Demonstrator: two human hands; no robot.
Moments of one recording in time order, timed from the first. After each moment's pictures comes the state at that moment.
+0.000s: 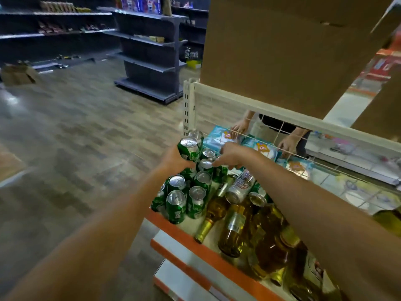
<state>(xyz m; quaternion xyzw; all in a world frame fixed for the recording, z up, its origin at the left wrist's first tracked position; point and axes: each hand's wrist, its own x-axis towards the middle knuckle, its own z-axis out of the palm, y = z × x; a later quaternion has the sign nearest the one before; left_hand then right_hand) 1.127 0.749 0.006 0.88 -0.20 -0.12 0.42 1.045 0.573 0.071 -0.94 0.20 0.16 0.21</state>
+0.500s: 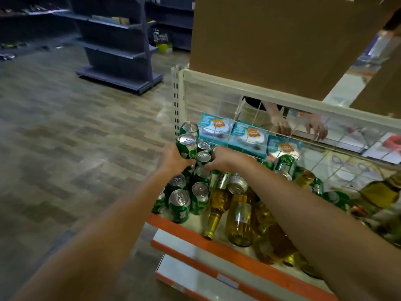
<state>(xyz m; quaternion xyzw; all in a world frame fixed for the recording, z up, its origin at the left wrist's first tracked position) 1.159 0.738 -0.031 0.88 -0.23 -0.12 0.41 1.059 0.600 0.029 -0.93 0.24 0.18 0.20</state>
